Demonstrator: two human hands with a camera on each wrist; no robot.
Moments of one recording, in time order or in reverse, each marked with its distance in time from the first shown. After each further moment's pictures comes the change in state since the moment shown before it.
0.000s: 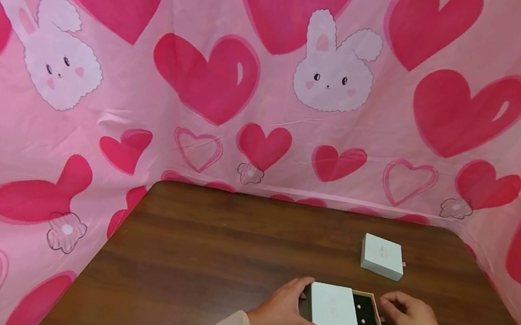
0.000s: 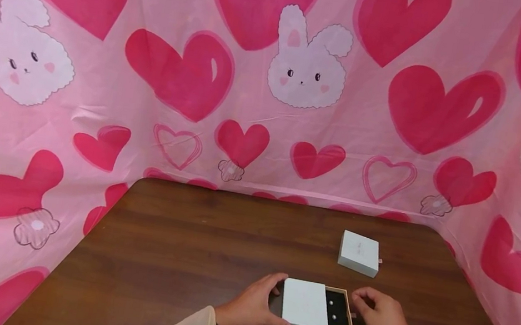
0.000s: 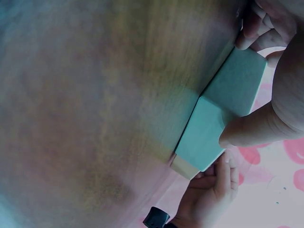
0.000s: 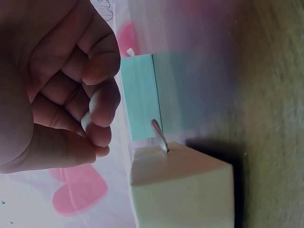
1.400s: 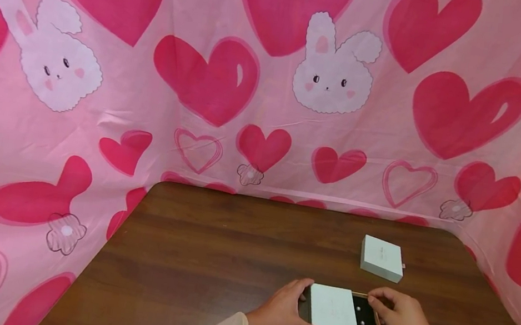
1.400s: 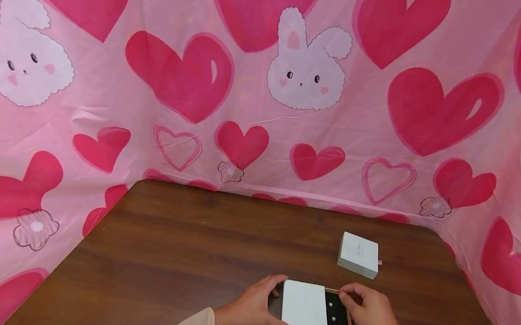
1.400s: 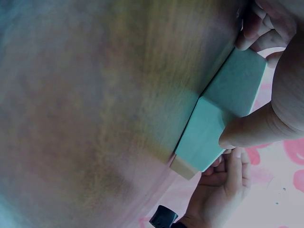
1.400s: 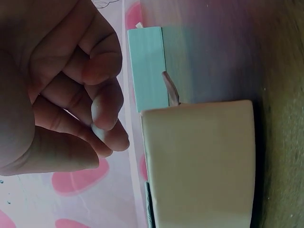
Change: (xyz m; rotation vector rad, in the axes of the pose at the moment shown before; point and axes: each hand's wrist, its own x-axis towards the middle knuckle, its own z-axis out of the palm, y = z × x) left_hand 0.000 -0.001 0.000 0.005 0.003 0.019; right_hand 0.006 -0.023 0.006 0.076 -0.065 0.028
